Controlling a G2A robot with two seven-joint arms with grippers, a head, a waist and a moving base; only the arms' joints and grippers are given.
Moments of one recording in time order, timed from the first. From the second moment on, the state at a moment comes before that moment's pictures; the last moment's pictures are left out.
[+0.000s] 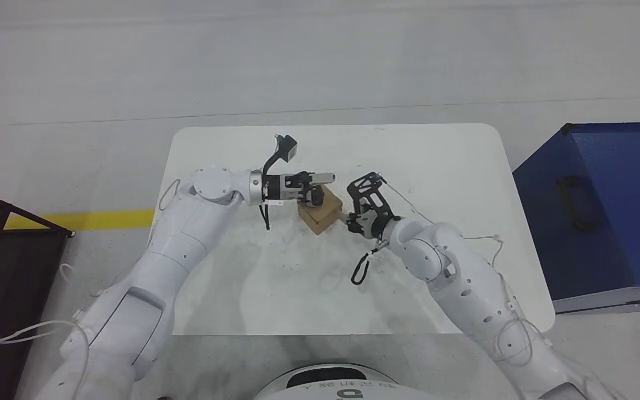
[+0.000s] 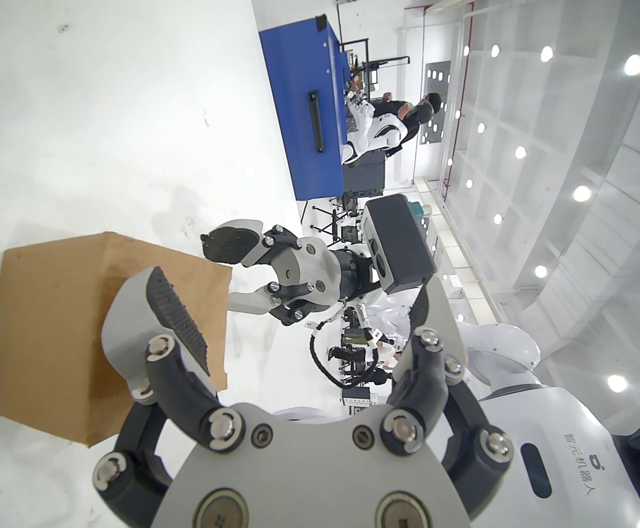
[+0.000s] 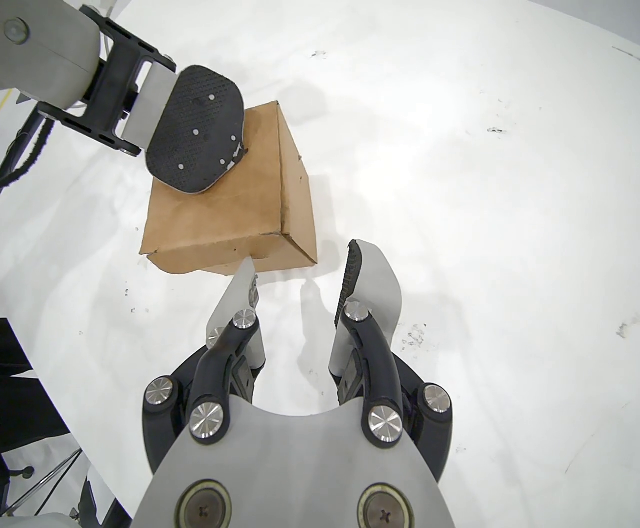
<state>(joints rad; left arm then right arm) 0.76 -1.31 -0.87 -0.82 -0.46 -0.41 -1.18 -1.31 -1.15 1.02 -1.70 -0.90 -0.03 0.66</state>
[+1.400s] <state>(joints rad) 0.82 -1.27 -0.97 -0.80 -0.30 -0.45 -1.02 -1.24 -1.19 0.95 -1.68 -0.93 -0.04 0.64</state>
